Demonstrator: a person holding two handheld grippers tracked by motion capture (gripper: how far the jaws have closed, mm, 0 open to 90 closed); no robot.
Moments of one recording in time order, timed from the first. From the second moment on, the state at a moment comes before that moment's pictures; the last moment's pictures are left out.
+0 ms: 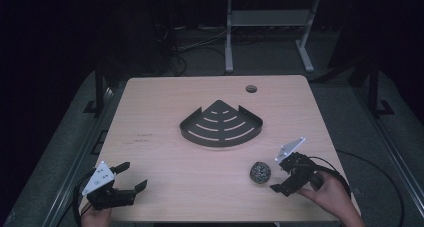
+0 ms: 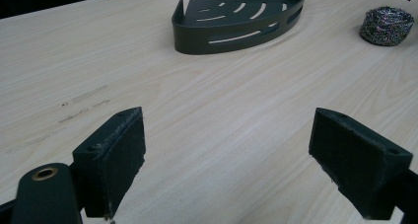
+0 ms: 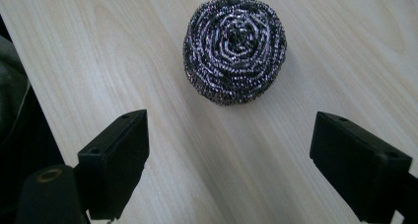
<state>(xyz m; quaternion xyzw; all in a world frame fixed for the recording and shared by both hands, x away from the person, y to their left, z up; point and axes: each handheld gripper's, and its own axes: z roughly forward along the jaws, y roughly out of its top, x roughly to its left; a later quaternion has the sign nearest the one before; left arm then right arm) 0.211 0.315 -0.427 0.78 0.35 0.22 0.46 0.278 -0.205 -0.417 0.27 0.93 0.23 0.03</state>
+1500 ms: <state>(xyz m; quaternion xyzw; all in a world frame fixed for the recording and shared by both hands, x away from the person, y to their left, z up) 0.211 0.316 -0.426 0.78 0.35 0.22 0.47 0.303 -0.174 -0.418 0.24 0.95 0.20 0.01</state>
